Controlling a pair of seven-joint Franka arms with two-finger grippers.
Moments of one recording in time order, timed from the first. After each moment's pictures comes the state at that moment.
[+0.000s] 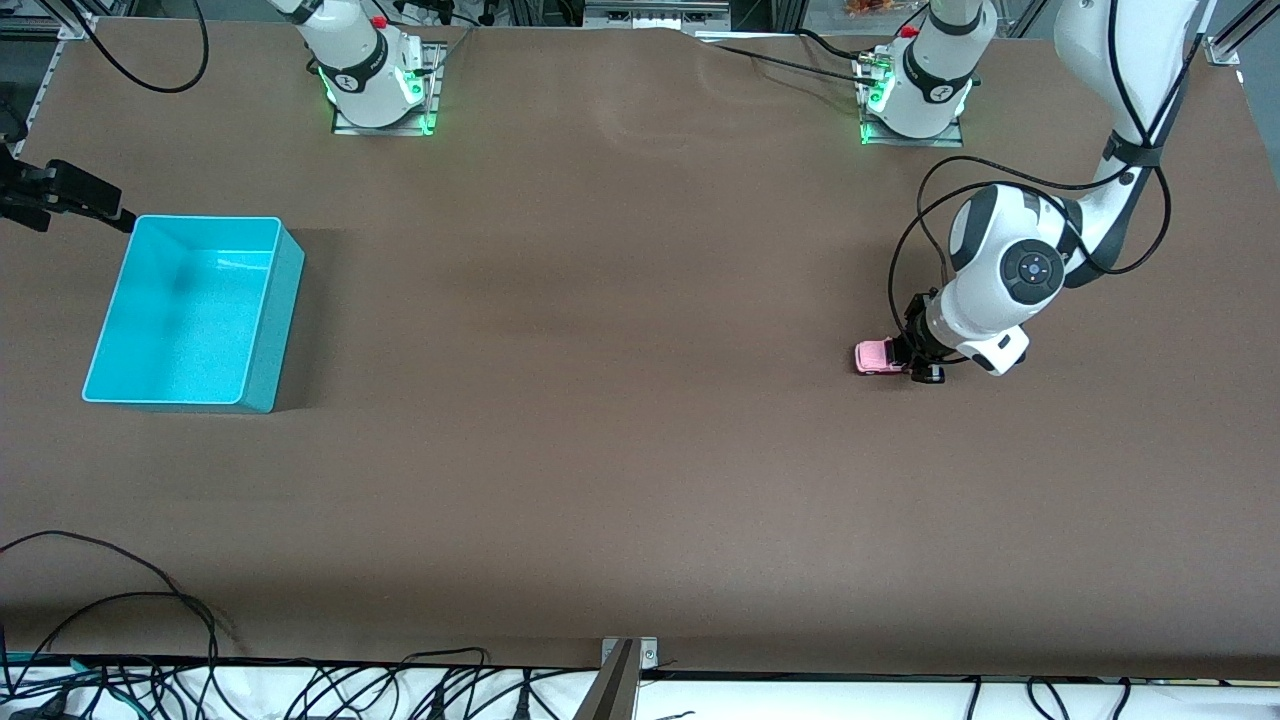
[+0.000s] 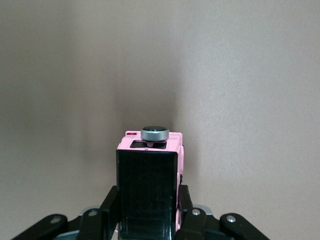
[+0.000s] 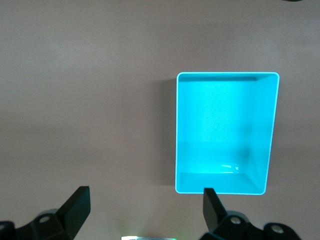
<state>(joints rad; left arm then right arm) 0.10 0.34 -0.27 -2.19 0.08 2.46 -1.83 -0.02 0.00 -0.08 -1.58 0.03 1.51 -0.08</state>
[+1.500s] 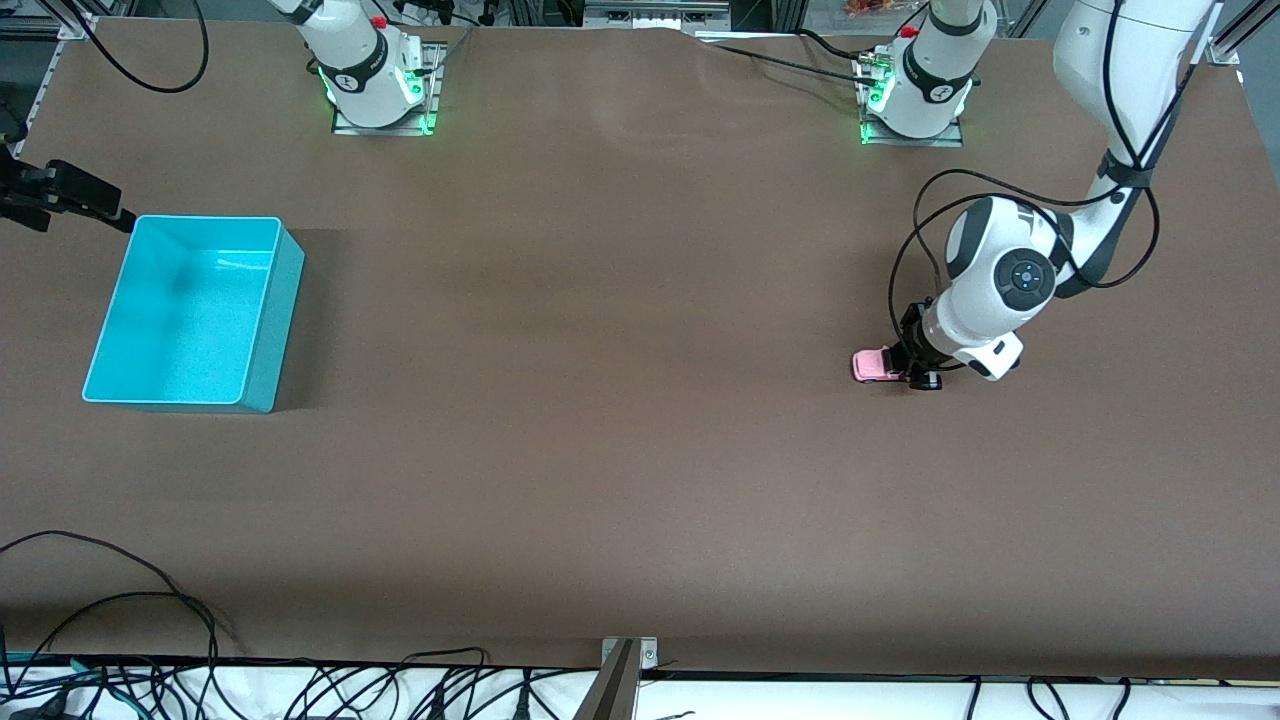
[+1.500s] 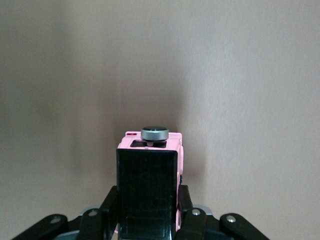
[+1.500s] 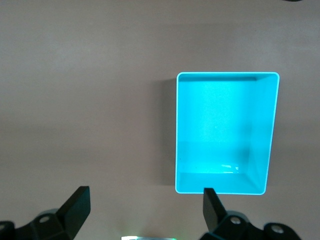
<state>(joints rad) 0.17 0.40 -0.29 -2.20 0.15 2.53 -1.88 -0.02 0.00 -0.08 -1.58 0.03 1.51 -0.08</state>
